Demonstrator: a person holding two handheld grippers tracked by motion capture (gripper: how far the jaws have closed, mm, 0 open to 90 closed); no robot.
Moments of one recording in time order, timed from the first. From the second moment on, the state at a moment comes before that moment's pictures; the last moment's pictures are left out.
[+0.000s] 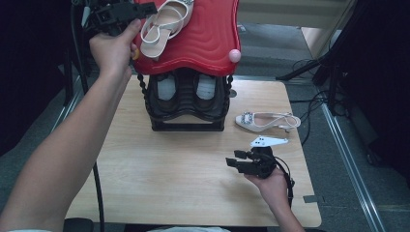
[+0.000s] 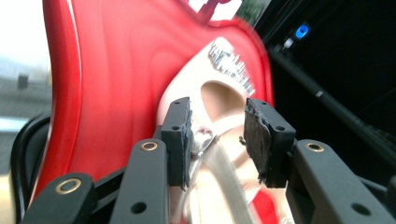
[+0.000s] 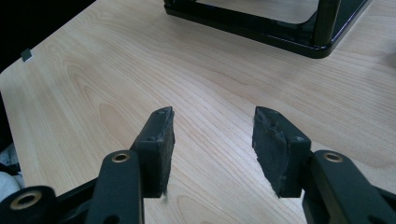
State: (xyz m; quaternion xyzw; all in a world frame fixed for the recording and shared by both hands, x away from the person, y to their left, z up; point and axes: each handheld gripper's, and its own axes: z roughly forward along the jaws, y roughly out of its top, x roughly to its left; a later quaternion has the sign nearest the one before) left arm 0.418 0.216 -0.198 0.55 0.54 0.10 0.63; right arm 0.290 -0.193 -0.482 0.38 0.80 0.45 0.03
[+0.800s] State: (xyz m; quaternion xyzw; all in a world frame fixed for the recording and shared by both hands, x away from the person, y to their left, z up) left arm 0.403 0.292 -0.218 0.55 0.57 0.14 0.59; right arm 0.291 -0.195 -0.481 0.38 0.80 0.45 0.03
